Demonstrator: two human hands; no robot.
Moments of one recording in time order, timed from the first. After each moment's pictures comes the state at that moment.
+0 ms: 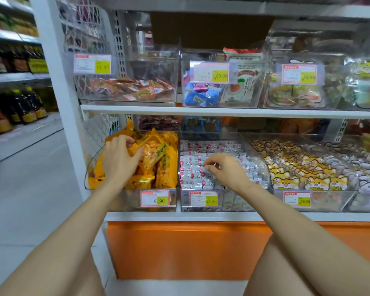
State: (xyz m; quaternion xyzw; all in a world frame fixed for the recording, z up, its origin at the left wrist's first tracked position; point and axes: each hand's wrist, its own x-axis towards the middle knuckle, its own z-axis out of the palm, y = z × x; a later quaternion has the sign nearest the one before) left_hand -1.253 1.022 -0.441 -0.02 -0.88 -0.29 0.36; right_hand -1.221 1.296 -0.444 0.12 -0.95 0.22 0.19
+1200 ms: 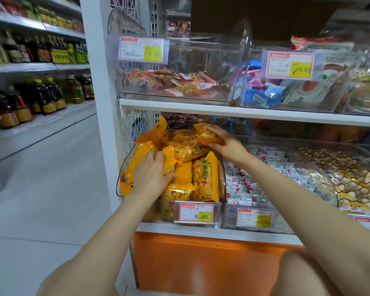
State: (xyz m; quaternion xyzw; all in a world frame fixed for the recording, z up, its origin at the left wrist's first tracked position) left_hand -1.273 0.992 -0.461 -0.05 -0.97 -0.16 0.19; right_hand -1.349 1.216 -0.429 0.20 -0.90 0.37 0.13
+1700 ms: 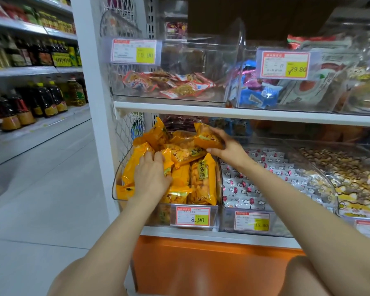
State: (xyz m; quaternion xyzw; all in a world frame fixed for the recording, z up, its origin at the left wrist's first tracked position) left_hand -1.273 1.007 -0.459 0.00 -0.96 -0.16 0.22; right_hand -1.337 1.222 -0.430 0.17 -0.88 0.44 0.12
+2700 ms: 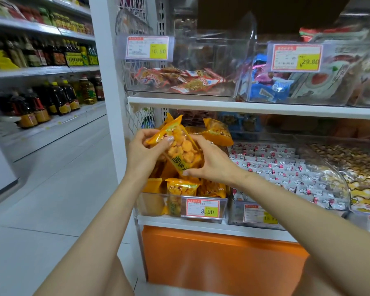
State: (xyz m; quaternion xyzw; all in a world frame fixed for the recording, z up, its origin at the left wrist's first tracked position) left_hand -1.244 0.979 -0.420 -0.04 -0.70 -0.67 0.23; right_hand -1.280 1.157 -0.434 0.27 -0.91 0.27 0.12
